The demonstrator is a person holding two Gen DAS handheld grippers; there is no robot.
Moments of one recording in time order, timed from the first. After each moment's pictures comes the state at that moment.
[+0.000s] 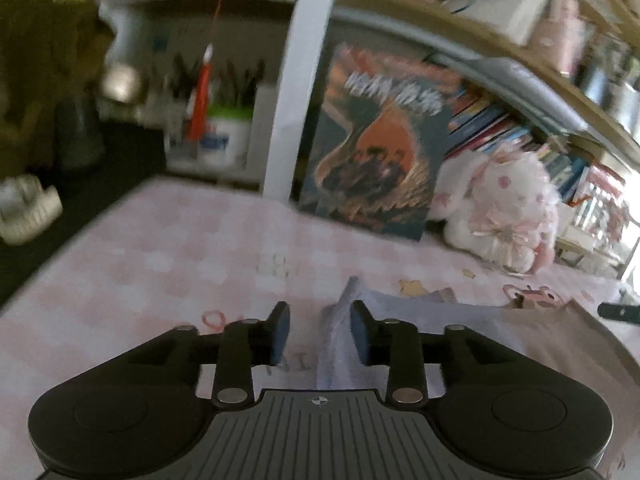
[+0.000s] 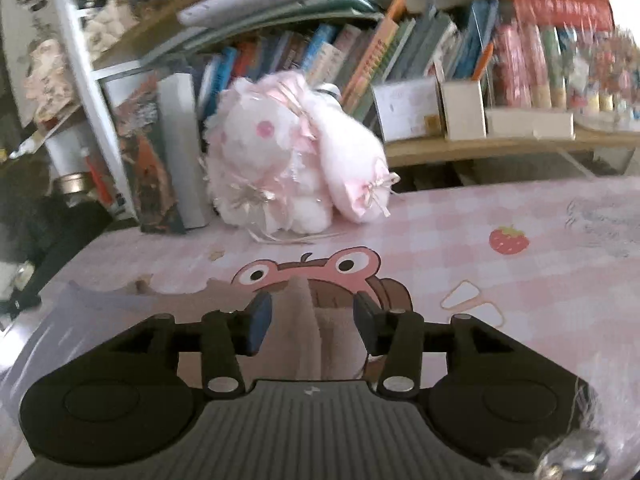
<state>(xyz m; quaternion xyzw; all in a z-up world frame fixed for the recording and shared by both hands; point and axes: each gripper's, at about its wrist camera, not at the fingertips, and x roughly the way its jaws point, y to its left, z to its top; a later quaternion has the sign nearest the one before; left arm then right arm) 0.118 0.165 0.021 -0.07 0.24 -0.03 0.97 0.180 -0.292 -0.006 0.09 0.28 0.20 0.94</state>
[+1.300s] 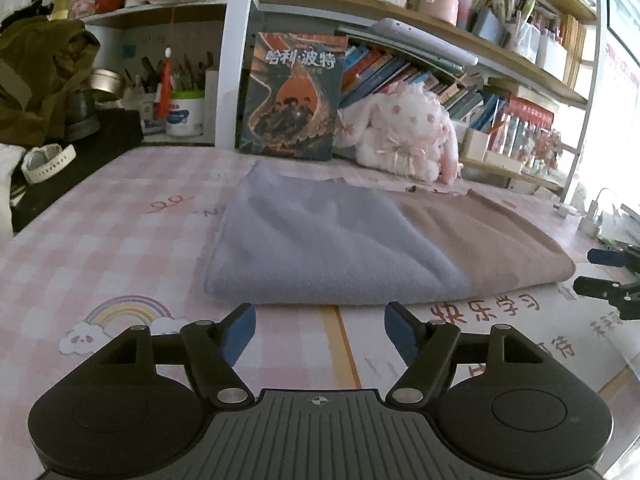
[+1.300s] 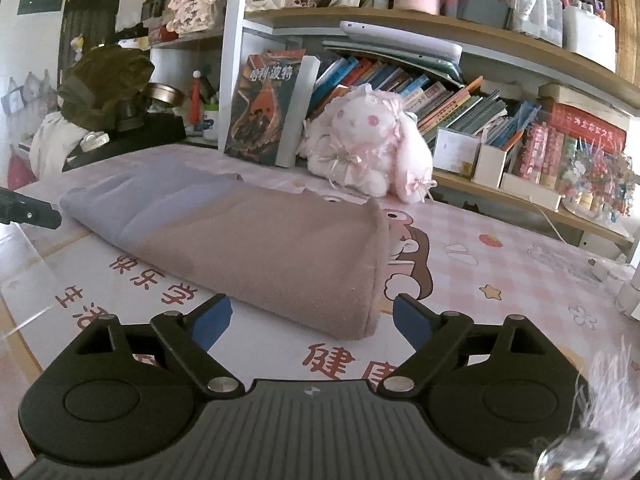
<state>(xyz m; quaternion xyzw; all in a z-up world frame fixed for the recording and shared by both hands) -0.025 0.103 -0.005 -0.05 0.28 -0.08 0.96 -0.005 -0.282 -0.020 -0.10 0.21 0.25 0.94</state>
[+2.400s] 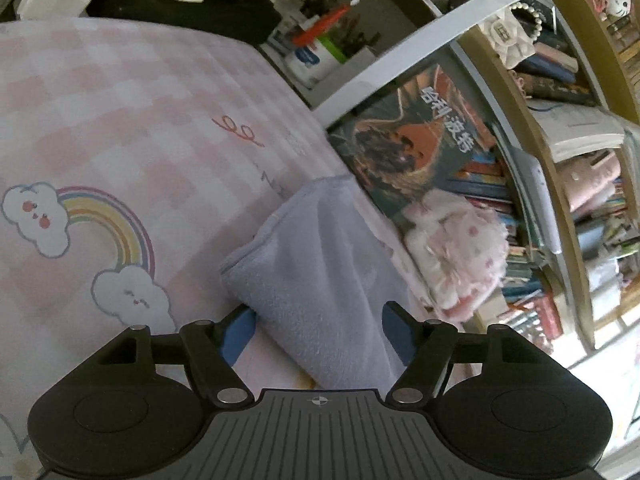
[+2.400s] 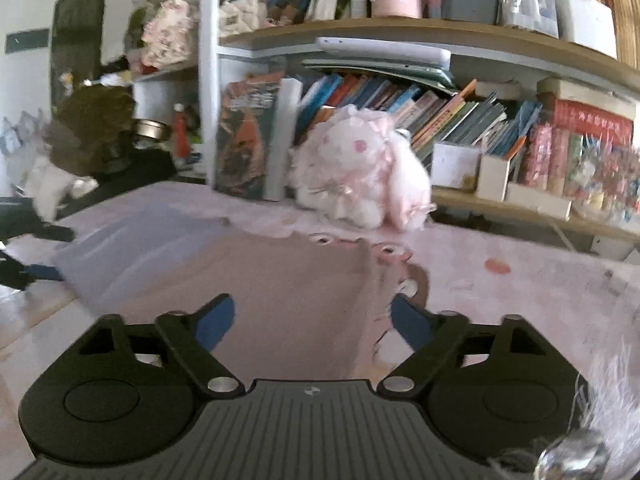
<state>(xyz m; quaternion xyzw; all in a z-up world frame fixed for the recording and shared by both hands) 0.025 0.160 -0.025 -0.42 0.27 0.01 0.87 0.055 -0.284 0.009 -0.05 0.21 0.25 0.94</state>
